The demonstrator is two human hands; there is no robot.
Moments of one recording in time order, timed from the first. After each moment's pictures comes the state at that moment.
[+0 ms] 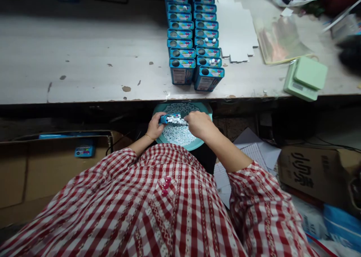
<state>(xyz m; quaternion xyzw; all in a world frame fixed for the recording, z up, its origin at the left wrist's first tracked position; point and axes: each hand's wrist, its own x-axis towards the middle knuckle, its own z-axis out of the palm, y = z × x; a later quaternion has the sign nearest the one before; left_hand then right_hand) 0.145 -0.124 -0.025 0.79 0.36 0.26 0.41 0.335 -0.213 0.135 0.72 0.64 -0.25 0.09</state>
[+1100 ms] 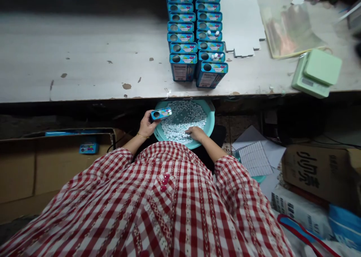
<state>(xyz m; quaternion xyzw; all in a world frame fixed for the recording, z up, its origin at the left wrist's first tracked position) 0.115 -0.110 -0.033 0.73 0.42 0.29 0.46 0.340 -0.253 -0.046 0.68 0.60 -0.42 -0.02</state>
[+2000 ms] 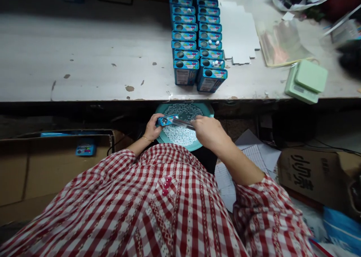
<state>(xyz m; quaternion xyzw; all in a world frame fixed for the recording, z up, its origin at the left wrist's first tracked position) 0.127 -0.121 -0.034 0.80 0.30 0.34 0.39 0.329 -0.236 0.167 0.72 0.65 -0.19 0.14</state>
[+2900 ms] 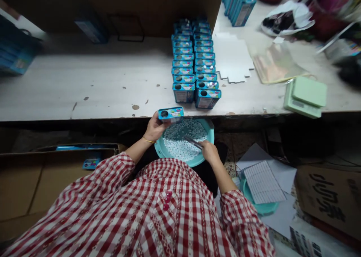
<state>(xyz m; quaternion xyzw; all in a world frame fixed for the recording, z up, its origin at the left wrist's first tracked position) 0.184 -0.090 0.039 0.71 0.28 0.37 0.53 0.363 -0.283 0.009 0.80 0.52 -0.29 -0.02</state>
